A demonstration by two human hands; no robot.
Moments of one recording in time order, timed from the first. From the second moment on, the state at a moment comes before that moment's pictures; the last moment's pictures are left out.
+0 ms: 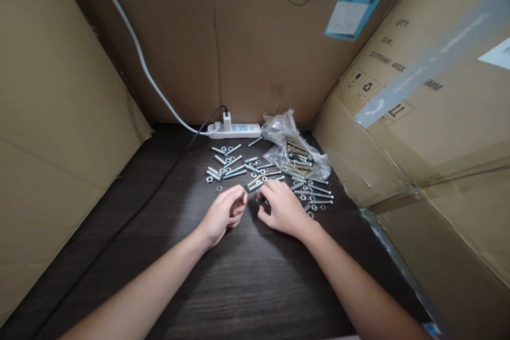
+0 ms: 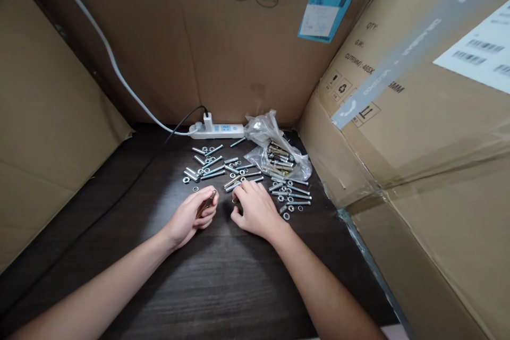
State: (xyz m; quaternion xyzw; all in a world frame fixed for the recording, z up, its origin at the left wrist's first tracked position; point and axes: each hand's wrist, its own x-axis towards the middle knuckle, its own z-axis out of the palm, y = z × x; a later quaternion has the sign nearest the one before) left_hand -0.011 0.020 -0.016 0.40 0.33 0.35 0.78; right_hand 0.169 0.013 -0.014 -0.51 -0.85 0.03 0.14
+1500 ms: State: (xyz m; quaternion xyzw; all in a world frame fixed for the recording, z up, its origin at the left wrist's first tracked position) left_hand -0.006 0.011 -0.025 0.54 0.36 0.32 0.69; right_hand 0.163 -0.001 -0.007 -0.41 -0.83 0.14 0.35
